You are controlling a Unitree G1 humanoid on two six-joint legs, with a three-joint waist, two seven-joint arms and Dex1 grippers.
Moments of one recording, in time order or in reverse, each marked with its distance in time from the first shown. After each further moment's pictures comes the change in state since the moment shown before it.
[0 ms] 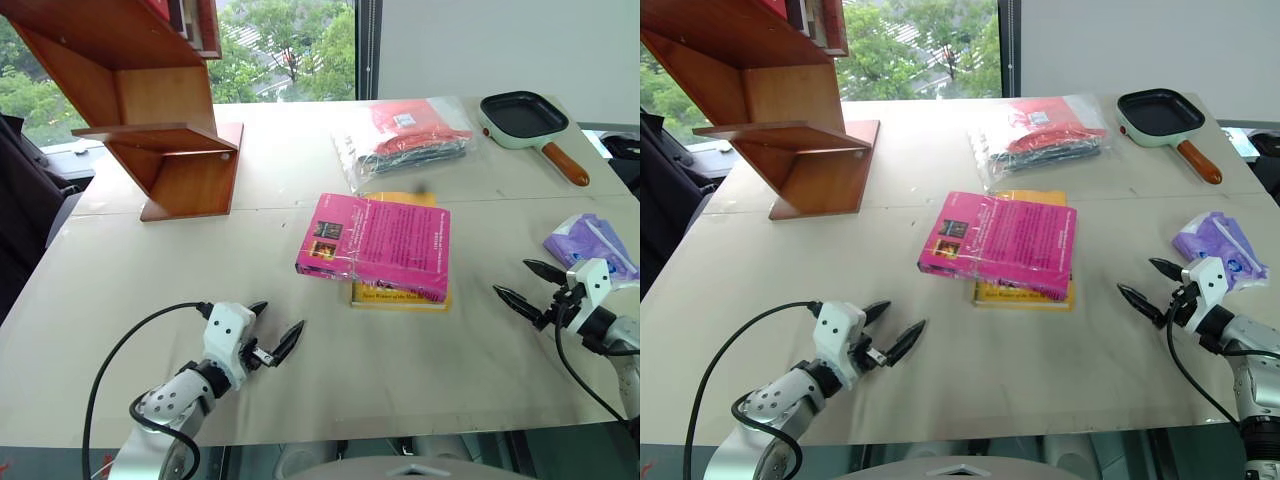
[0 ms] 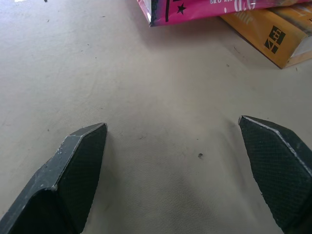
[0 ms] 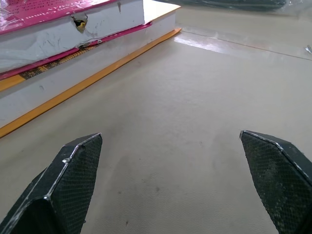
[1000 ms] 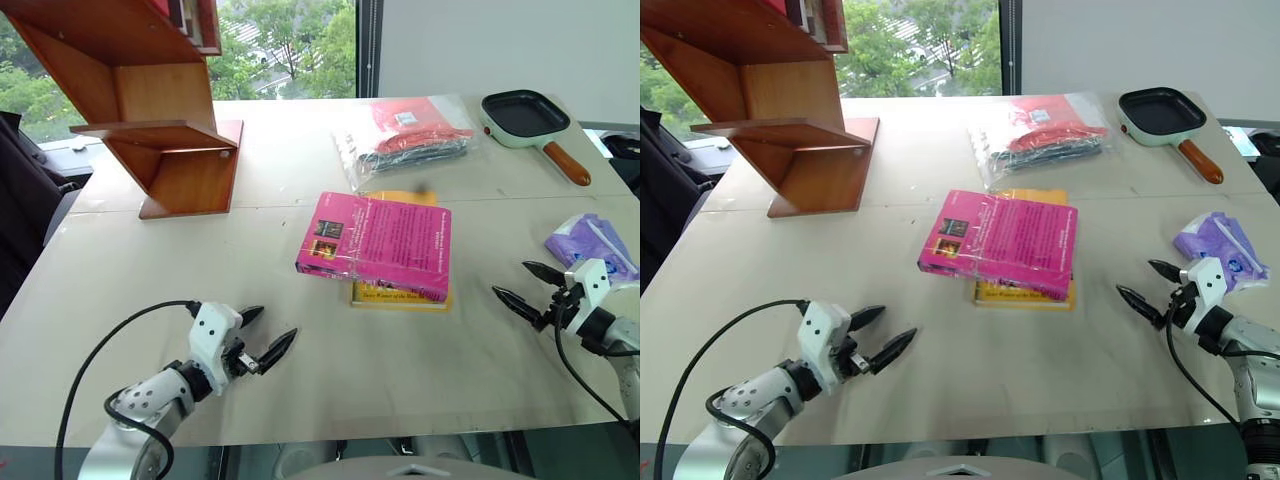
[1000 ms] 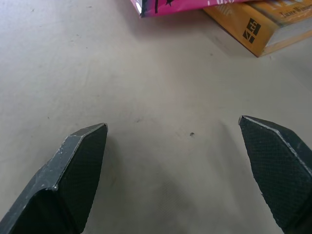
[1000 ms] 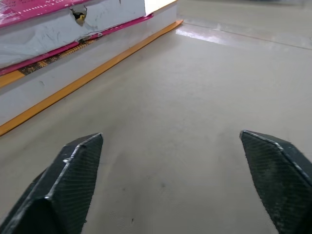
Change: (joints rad) left arm 0.001 0.124 0.099 -0.002 -0.127 0.039 -0.157; right arm 0.004 -0.001 0.000 -0.036 -0.005 0.047 -0.024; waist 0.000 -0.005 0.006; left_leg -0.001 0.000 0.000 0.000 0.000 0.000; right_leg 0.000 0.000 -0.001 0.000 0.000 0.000
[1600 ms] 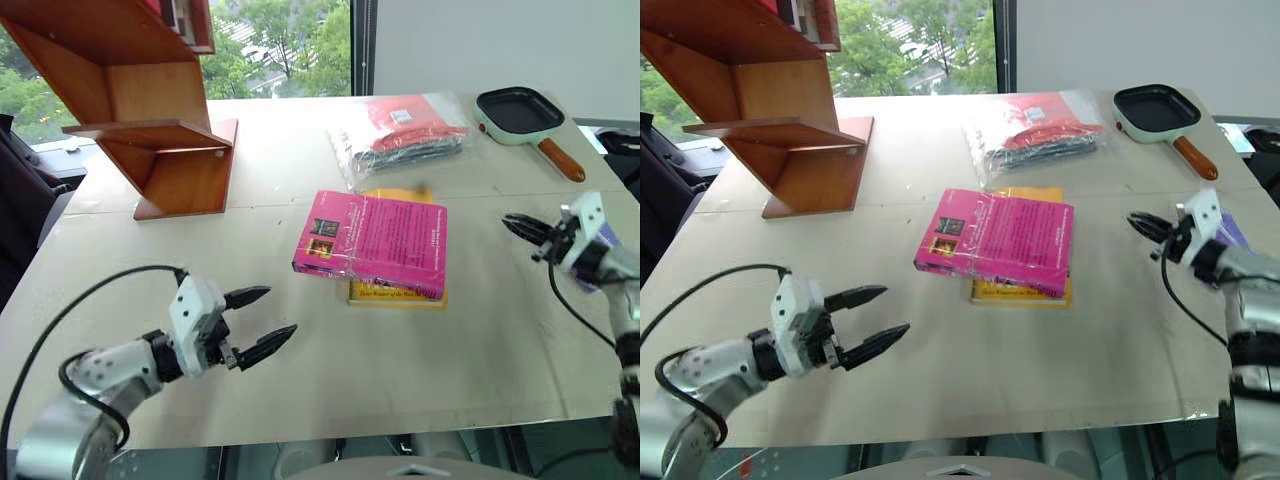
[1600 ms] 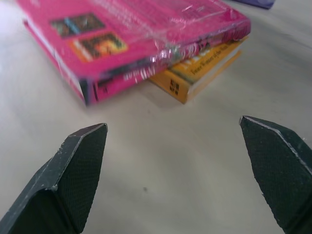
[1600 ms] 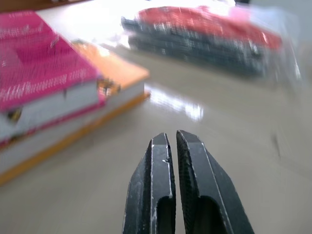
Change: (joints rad) left arm -0.096 0.243 0.111 -0.113 -0.194 0.098 -0.199; right arm -0.659 -0.026 0.131 0.554 -0.161 -0.095 0.118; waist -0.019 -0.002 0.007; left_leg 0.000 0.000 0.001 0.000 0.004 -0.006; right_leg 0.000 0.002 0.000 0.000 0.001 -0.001
